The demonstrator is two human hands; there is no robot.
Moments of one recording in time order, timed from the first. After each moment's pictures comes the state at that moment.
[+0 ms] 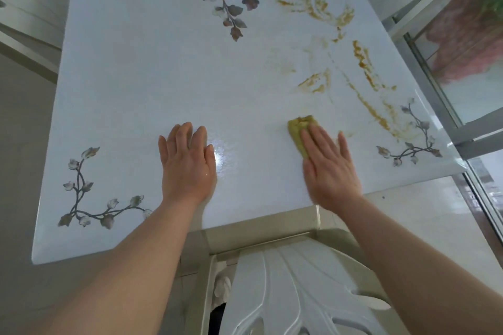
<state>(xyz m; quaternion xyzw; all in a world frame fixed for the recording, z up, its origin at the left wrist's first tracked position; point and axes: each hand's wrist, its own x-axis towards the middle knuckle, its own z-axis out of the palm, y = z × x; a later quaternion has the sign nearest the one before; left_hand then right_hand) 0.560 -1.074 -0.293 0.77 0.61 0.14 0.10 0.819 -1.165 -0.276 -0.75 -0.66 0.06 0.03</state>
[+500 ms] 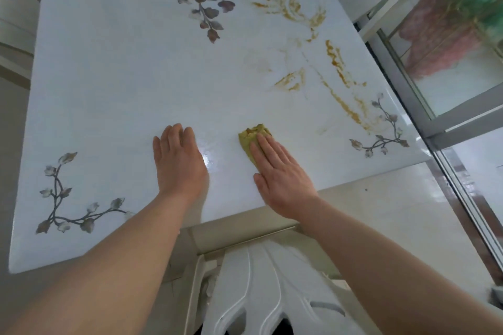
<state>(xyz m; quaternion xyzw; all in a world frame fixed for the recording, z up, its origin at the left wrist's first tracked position) 0.585 -1.075 -0.282 0.78 0.62 0.09 0.09 0.781 -1.170 -0.277 -0.67 -0.74 0.10 0.04</state>
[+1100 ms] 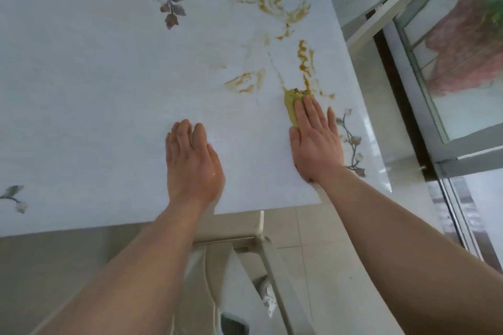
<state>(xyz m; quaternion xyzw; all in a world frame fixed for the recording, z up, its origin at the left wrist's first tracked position) 0.754 -1.121 -0.294 0.73 0.66 0.14 0.09 0.987 -1.127 -0.276 -0.75 -0.66 0.08 0.02</state>
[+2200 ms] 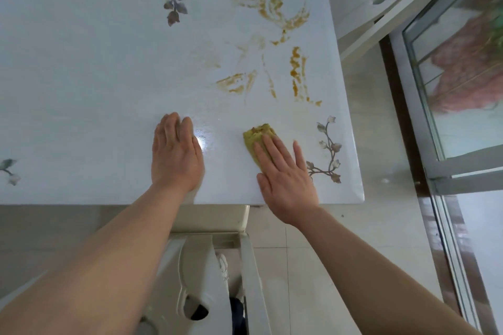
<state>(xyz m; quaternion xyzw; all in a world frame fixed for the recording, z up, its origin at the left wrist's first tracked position) 0.757 -1.123 -0.289 0.72 0.67 0.14 0.08 0.978 -1.191 -0.272 -0.61 -0.78 0.12 0.01</state>
